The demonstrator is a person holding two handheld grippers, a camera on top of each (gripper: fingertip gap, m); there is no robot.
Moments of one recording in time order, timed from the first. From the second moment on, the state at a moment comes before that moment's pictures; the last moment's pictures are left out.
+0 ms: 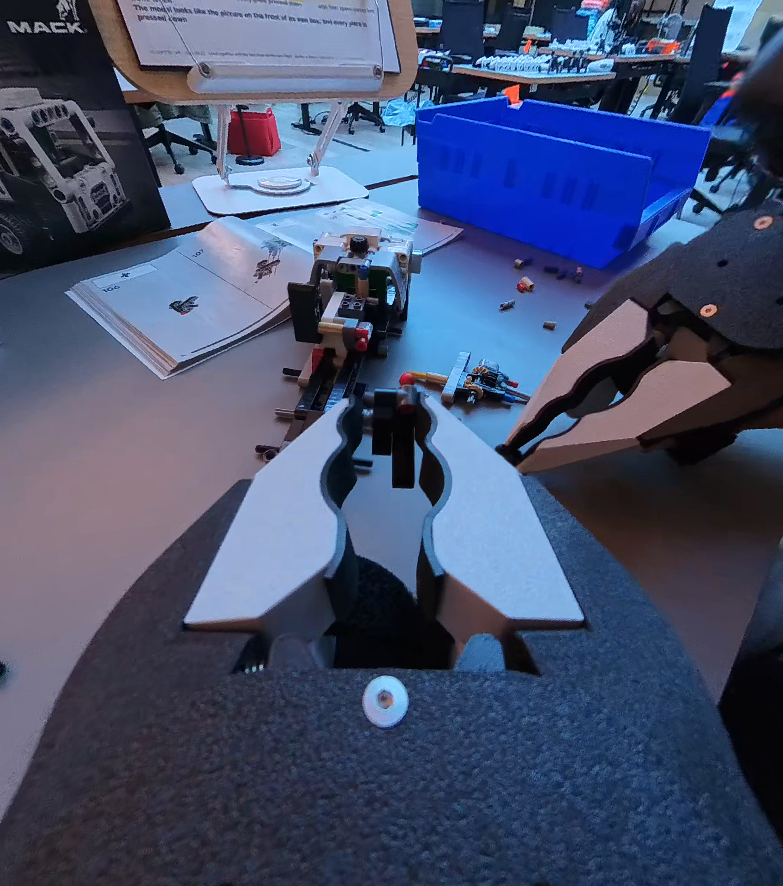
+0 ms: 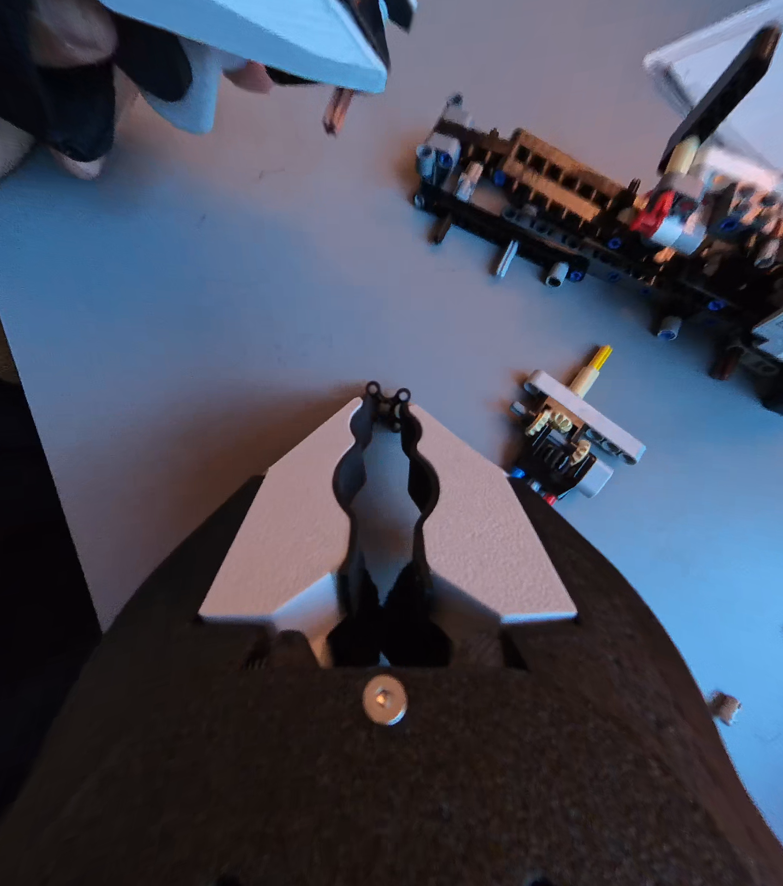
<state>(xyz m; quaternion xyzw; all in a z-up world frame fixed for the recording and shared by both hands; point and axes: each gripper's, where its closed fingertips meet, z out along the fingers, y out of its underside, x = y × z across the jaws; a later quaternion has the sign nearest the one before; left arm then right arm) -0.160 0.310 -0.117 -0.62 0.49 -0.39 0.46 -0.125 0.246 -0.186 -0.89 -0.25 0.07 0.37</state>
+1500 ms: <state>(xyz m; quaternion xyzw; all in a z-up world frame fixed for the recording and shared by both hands) -0.158 0.307 -0.072 -0.58 0.28 -0.64 0.40 -0.169 0.283 -0.063 -0.71 -0.18 -0.03 0.68</state>
